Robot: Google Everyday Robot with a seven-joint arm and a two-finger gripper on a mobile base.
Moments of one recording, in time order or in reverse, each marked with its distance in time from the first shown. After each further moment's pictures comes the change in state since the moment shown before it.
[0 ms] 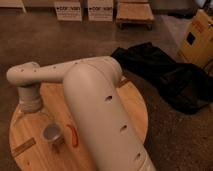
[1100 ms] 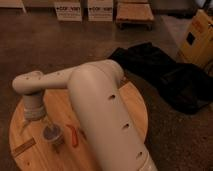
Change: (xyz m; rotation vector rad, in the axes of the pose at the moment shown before) arm 0.016 -0.020 0.058 -0.059 0.045 -0.054
